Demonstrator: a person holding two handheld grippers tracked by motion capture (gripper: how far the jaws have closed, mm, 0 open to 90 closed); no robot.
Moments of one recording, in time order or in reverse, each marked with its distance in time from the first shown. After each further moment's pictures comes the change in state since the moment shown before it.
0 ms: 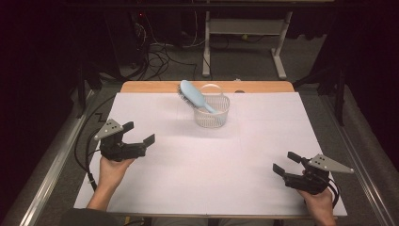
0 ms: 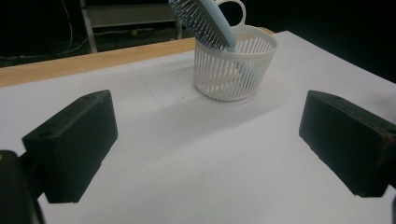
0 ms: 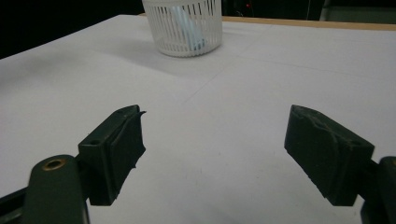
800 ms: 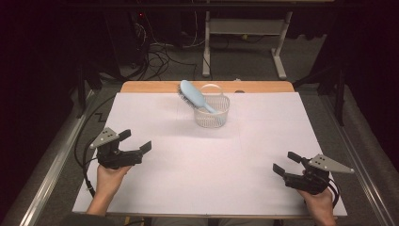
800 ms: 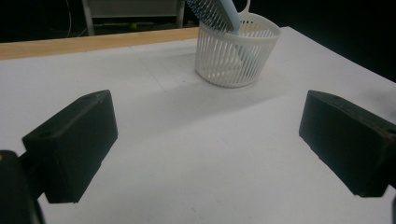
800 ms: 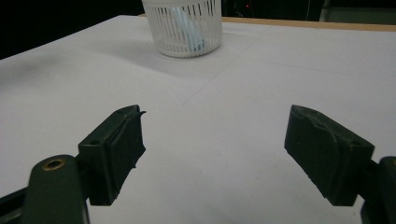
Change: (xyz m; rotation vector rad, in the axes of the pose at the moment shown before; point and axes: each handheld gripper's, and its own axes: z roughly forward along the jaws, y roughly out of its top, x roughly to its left) left arm 0.004 -0.024 -0.007 0.004 -0.005 -0.048; right arm 0.000 0.000 0.000 -0.002 -0.001 0.000
